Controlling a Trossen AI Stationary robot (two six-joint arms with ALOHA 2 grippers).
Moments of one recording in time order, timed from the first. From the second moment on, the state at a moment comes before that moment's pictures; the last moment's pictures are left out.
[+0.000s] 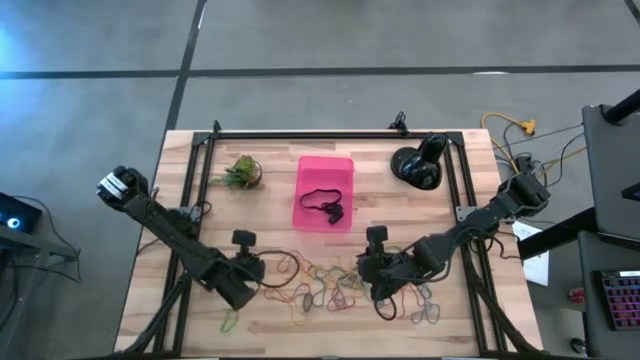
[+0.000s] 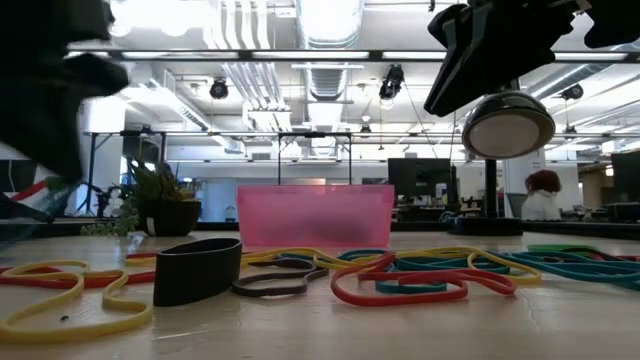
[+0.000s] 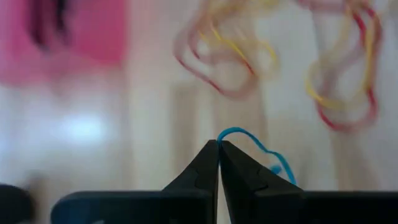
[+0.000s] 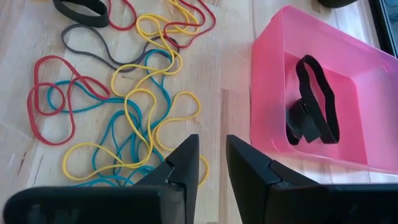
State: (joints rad) left arm -0.71 1.43 0.86 -0.75 -0.54 -0.51; right arm 0.53 1.63 1.11 -0.54 0.54 0.23
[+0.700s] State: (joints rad) left arm -0.58 1.43 1.05 -0.65 -1.25 -0.02; right arm 0.53 1.63 1.11 -0.54 0.54 0.23
